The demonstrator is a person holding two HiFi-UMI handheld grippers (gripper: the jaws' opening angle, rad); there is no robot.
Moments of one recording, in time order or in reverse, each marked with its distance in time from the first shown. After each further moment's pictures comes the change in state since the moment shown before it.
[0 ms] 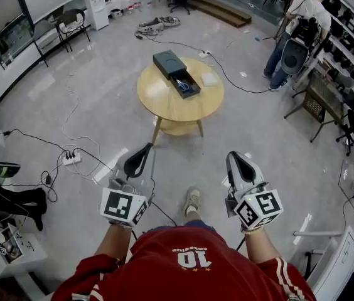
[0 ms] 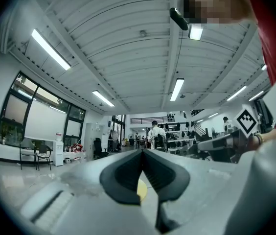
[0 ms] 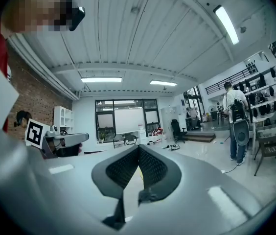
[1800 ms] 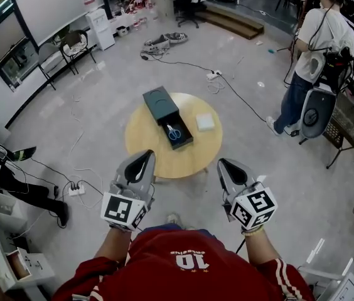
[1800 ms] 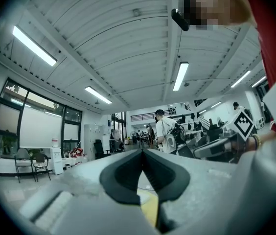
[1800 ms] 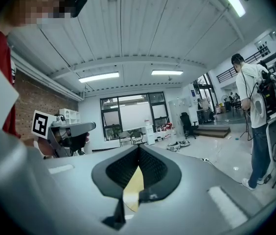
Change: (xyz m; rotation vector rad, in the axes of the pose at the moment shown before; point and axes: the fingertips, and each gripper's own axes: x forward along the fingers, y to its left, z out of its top) left arm 0.300 0.044 0.005 0.090 0.041 0.027; right arm 0.210 -0.220 0.032 0.026 0.072 0.163
